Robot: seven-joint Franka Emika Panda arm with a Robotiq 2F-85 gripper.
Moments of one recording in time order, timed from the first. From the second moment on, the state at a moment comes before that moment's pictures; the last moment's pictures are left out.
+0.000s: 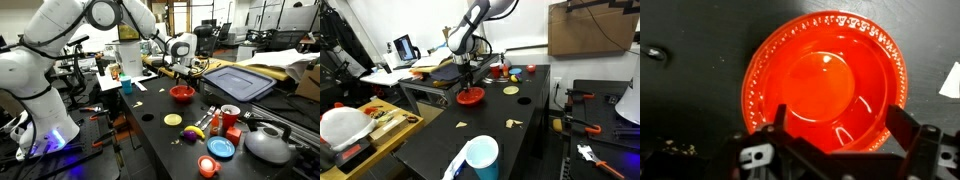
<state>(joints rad) -0.12 0.84 0.12 -1.41 0.05 2.20 -0.38</state>
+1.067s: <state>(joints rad) -0.02 0.87 0.10 -1.52 -0.02 2.26 -0.35</state>
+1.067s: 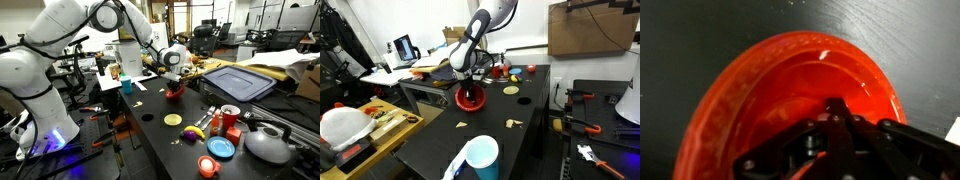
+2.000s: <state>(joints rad) 0.05 0.85 0.17 -1.52 -0.02 2.26 -0.35</state>
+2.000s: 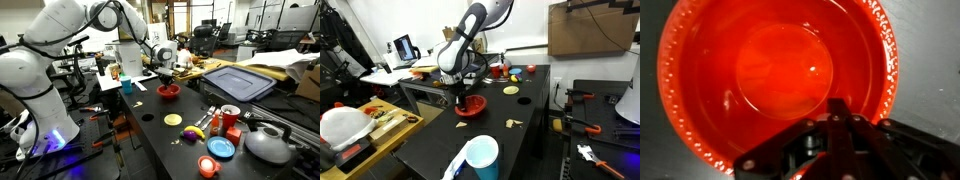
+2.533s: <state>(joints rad) 0.06 0.85 0.20 -1.52 -0.02 2.26 -0.35</state>
